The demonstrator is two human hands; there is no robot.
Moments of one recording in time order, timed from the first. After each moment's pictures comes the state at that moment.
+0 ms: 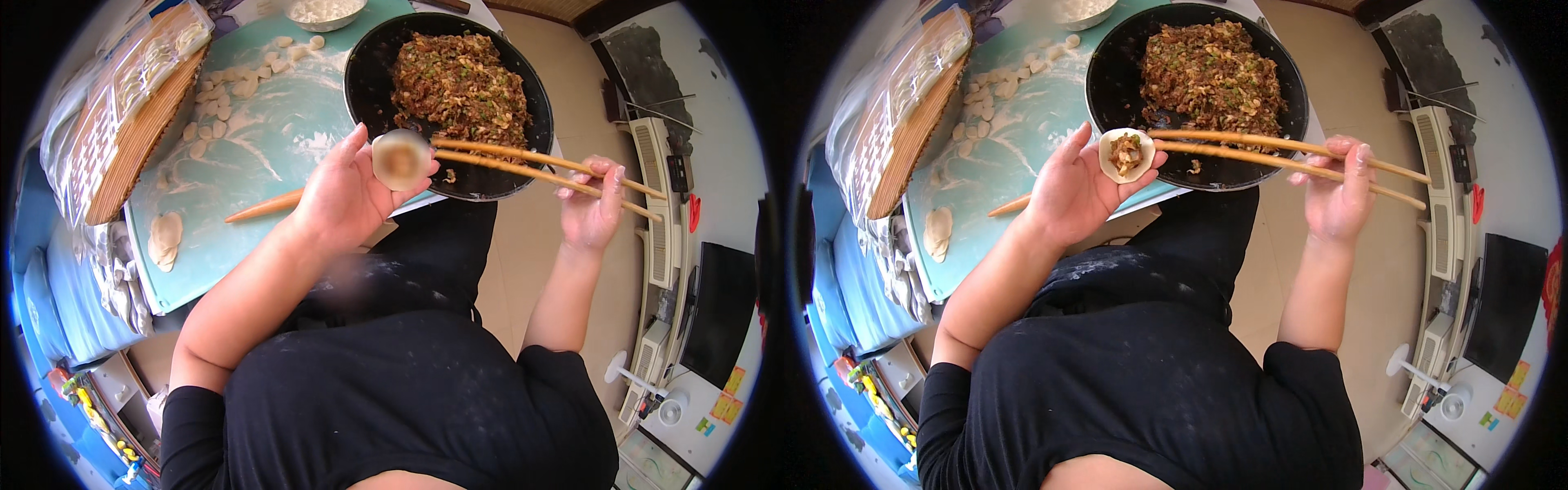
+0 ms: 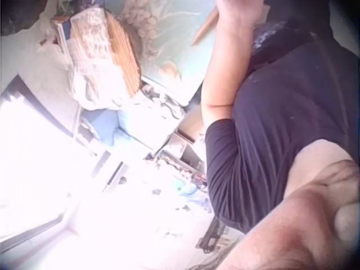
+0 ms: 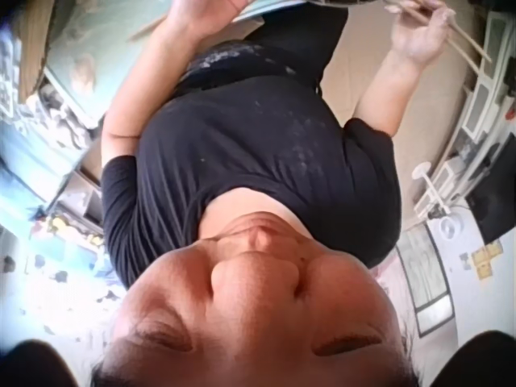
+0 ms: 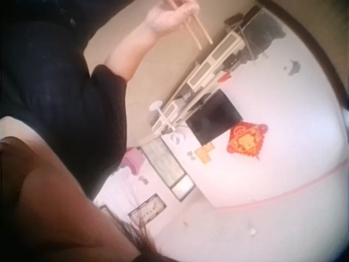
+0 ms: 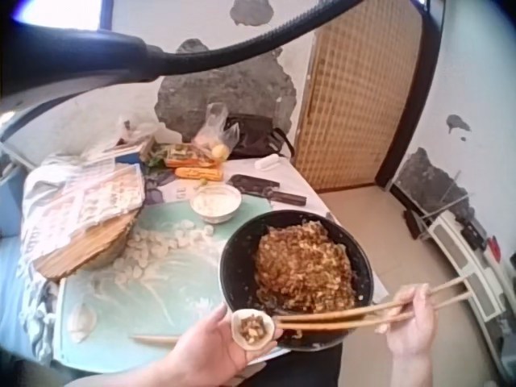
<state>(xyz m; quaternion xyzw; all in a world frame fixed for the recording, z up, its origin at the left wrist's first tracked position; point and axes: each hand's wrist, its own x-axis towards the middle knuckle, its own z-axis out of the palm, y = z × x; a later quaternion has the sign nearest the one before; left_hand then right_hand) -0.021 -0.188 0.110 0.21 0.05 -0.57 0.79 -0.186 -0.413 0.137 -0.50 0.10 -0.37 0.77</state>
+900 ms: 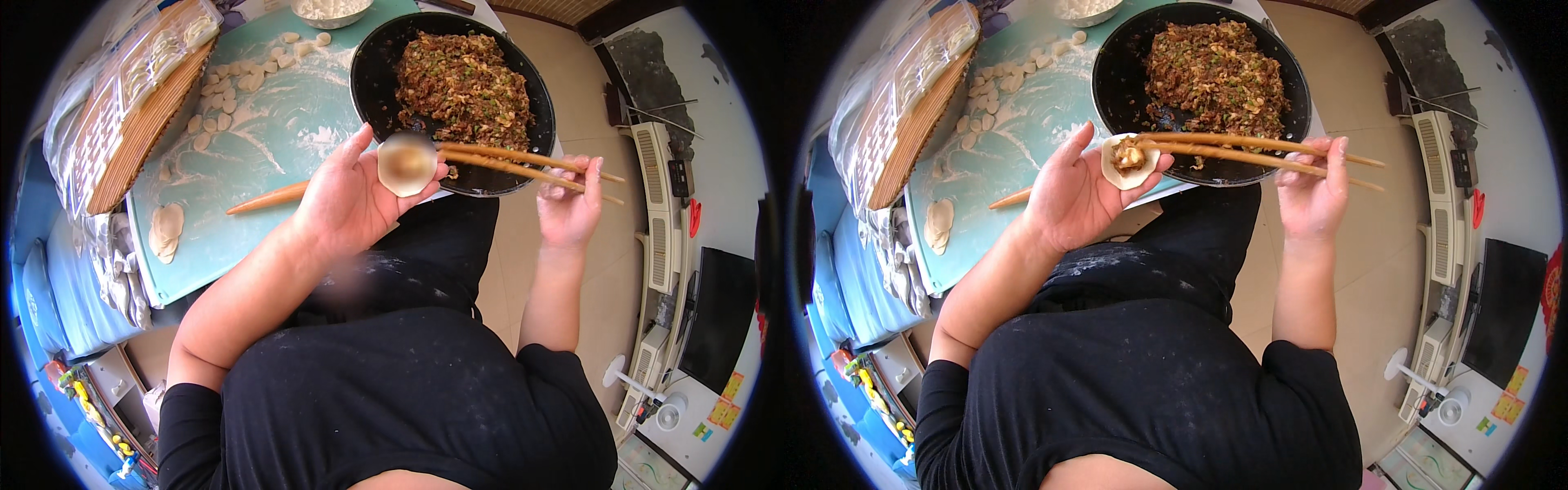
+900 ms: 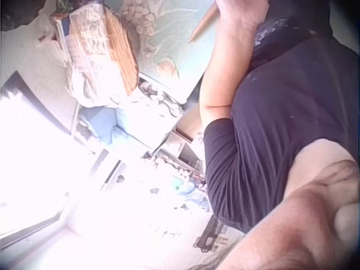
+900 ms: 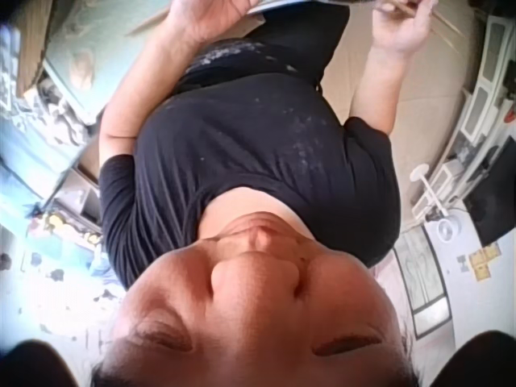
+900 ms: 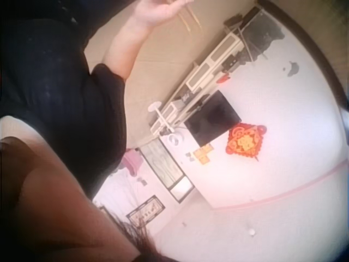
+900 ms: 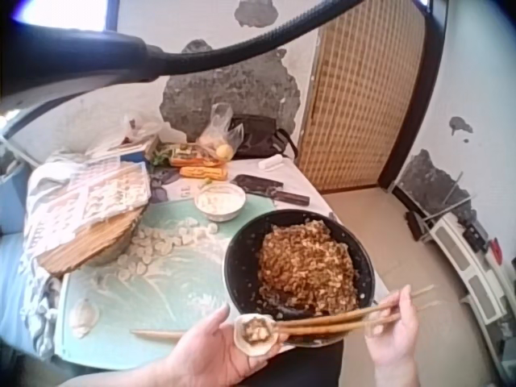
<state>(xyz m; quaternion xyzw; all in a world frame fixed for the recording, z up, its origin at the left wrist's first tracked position) -0.031 -0.182 0.118 0.17 0.06 -0.59 0.79 -0.182 -0.401 0.121 -0.31 0.11 -0.28 0.90</state>
